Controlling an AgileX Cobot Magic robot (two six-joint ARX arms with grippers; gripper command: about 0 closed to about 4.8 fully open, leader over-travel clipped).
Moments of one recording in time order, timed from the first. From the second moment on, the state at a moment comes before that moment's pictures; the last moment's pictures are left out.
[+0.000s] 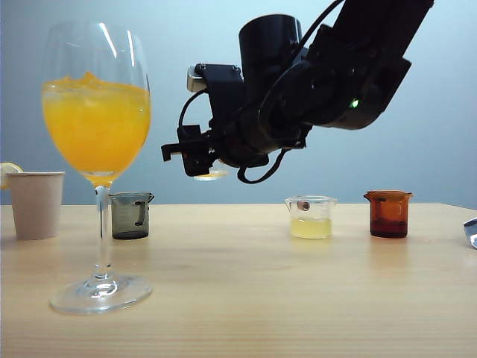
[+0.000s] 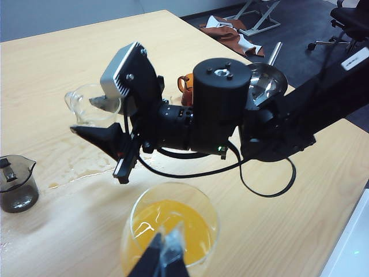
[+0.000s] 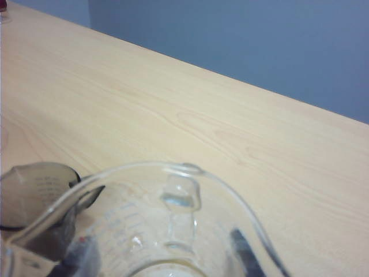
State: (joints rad) left arm -0.25 0.56 0.84 -0.65 0.60 0.10; right arm 0.73 2.00 1.06 0.82 0.18 -0.10
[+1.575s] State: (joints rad) left arm -0.25 0.56 0.84 -0.69 0.60 0.10; right arm 0.68 2.21 1.14 0.88 0.16 0.03
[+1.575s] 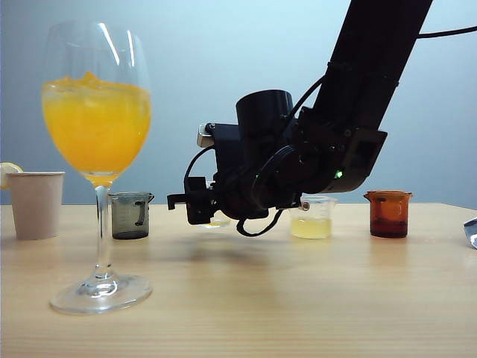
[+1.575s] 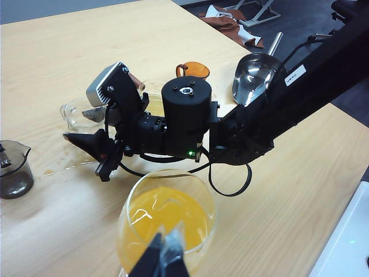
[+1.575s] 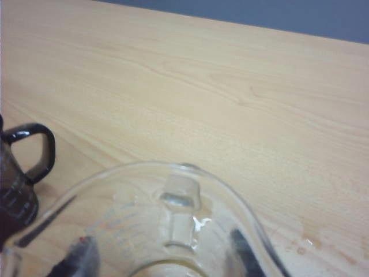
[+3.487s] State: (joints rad) left arm -0.25 0.56 0.84 -0.69 0.60 0.10; right arm 0.70 2.17 1.17 0.67 0.07 0.08
